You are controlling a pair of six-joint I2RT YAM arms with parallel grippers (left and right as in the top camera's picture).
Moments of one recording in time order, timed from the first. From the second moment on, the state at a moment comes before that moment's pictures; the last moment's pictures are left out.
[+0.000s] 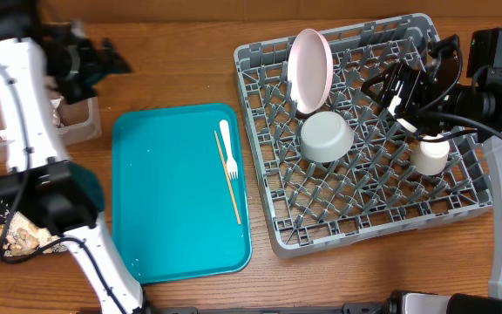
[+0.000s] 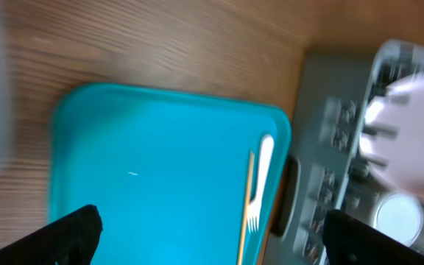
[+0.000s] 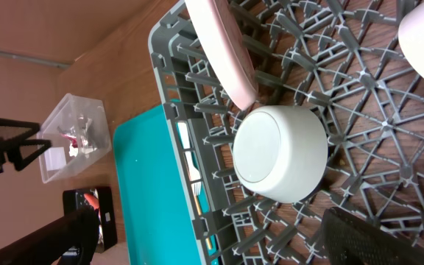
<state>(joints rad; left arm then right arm) 0.23 2.25 2.46 -1.60 0.44 -0.13 -0.10 1.50 1.64 -1.17 -0.59 0.33</state>
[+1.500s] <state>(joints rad) 0.65 1.54 1.76 -1.66 -0.02 -0.53 0.38 1.51 1.64 -1.11 -0.40 0.42</state>
